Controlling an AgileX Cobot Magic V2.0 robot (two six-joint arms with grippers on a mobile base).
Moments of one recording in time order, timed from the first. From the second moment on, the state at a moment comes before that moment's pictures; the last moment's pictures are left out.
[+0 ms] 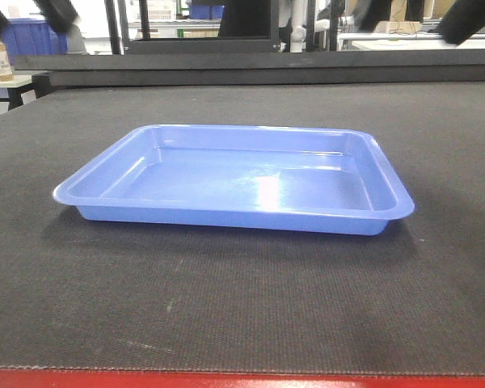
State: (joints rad) left arm -0.39 1.44 -1.31 -0.08 0.85 0.01; right arm 0.34 1.43 -1.29 0.12 0.83 0.19
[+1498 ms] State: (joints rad) left arm -0.33 2.10 -1.75 -0.08 1.09 -0.08; right arm 0.32 1.96 -1.48 -0.04 0.85 0.46
